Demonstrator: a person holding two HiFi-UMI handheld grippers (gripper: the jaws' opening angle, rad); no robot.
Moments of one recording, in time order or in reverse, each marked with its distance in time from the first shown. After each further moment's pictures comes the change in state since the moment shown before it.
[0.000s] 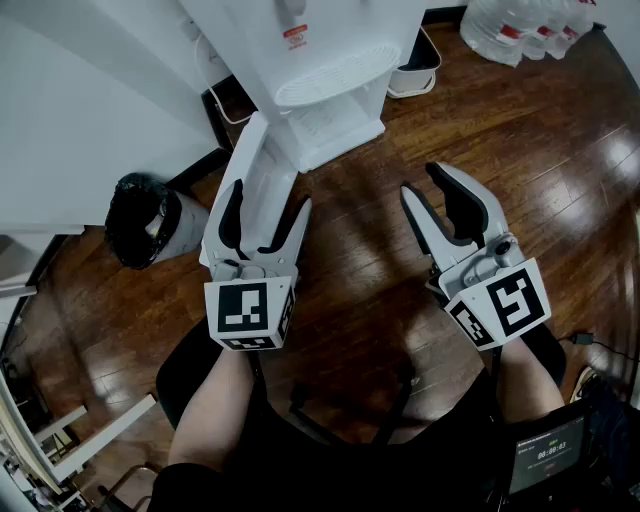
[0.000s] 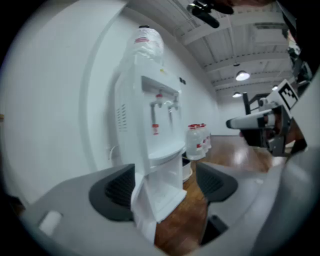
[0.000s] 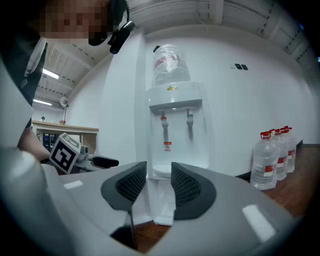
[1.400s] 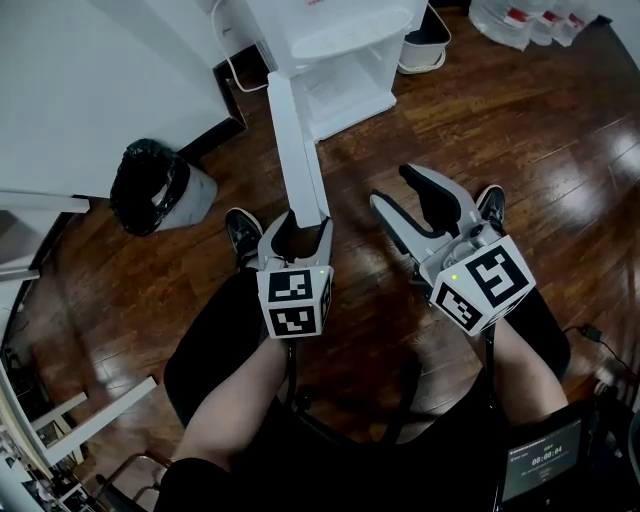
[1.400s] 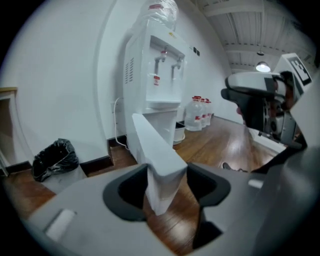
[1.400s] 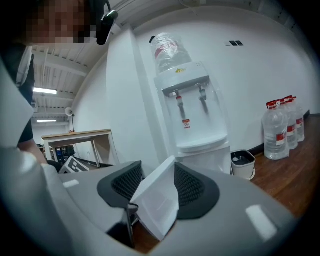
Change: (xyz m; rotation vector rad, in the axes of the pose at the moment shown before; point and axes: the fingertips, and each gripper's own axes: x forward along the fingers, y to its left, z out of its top) left arm -0.058 -0.052 -0.152 -0.167 0.383 -0.018; right arm -0.016 0.078 -0.065 0.164 0.104 0.087
